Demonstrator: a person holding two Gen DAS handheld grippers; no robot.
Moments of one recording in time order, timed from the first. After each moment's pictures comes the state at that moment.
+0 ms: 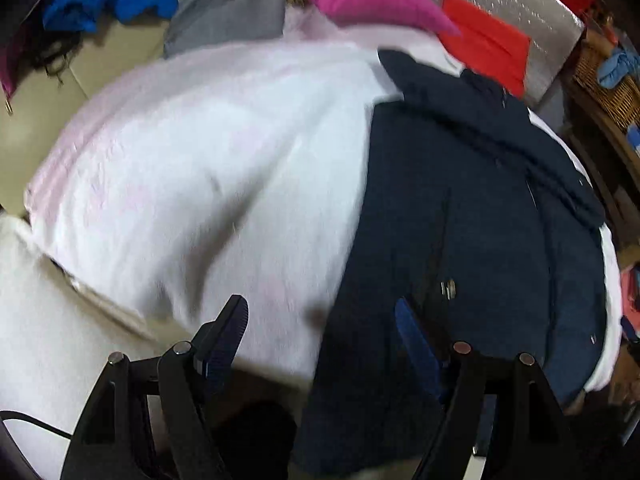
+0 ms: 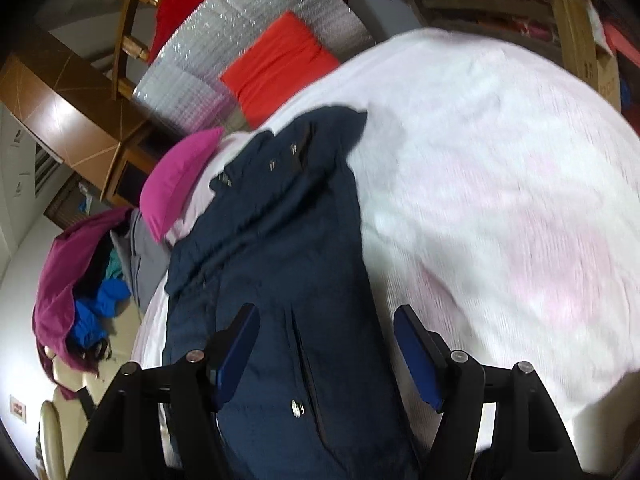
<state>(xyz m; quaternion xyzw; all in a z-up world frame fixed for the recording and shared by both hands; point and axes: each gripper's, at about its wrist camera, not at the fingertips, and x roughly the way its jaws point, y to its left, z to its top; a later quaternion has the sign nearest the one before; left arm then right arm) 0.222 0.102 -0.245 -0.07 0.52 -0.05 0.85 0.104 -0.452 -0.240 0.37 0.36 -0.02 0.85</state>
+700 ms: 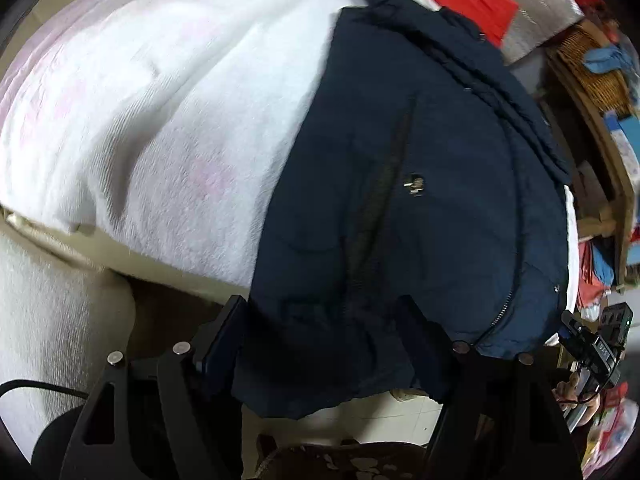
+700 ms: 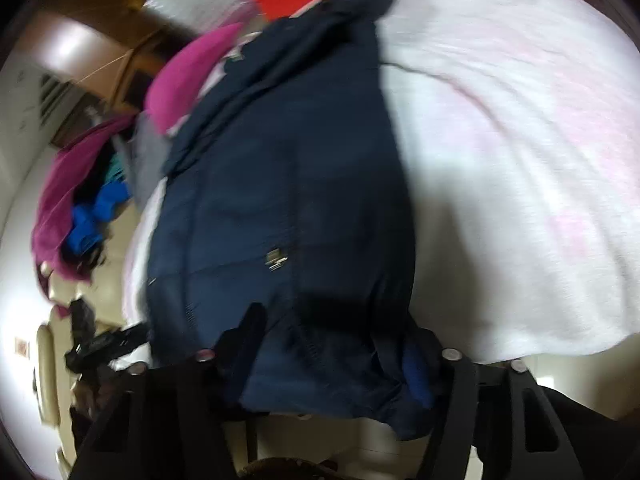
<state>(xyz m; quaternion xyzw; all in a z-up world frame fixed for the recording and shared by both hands) 0.209 0.084 -0.281 -0.11 0.60 -0.14 0.78 0.089 -0.392 -0.298 0.33 0.47 0.08 0.82</state>
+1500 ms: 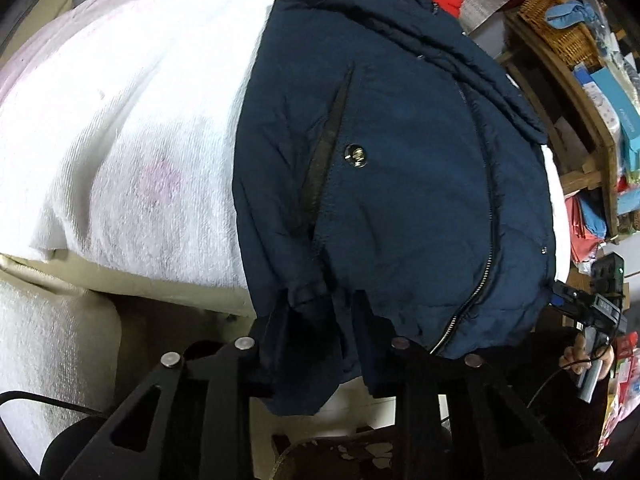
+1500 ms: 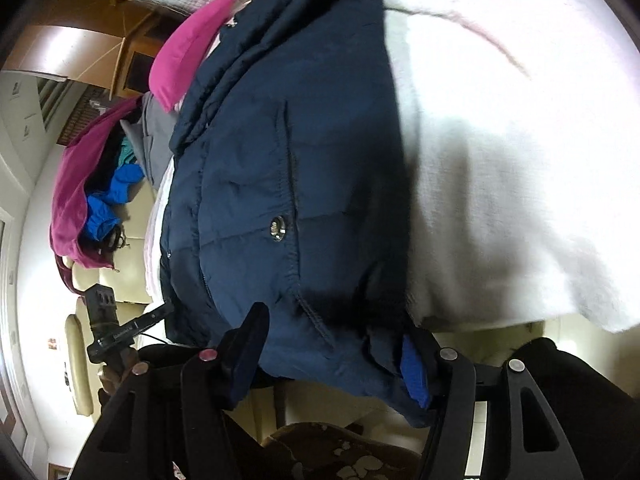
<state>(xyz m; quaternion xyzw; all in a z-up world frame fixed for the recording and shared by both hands) 0.211 0.051 -0.284 -0.07 0.61 -0.19 0.77 0.100 -0.399 -0.320 0.37 0.53 0.11 0.76</state>
